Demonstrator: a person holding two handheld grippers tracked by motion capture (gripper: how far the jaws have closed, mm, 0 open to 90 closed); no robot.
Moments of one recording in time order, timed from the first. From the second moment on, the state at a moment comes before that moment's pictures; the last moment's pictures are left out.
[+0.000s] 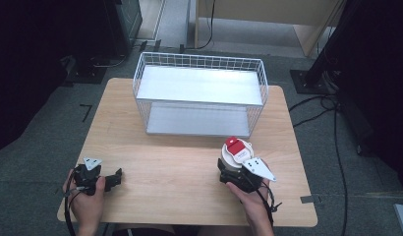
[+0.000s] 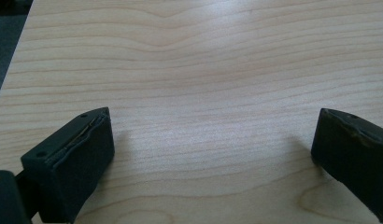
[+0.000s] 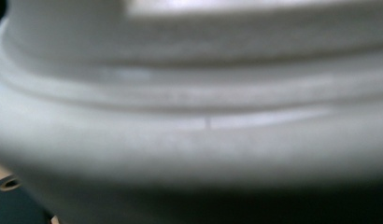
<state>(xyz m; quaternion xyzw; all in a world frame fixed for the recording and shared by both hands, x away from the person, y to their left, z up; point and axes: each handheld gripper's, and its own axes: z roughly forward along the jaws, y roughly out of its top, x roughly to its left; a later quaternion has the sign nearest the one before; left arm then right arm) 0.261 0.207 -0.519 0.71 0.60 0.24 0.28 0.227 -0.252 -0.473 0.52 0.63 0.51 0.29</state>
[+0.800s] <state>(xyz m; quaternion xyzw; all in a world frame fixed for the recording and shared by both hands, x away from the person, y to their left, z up) 0.261 0.207 -0.519 0.71 0.60 0.24 0.28 0.243 -0.244 -0.417 0.49 0.61 0.54 0.32</state>
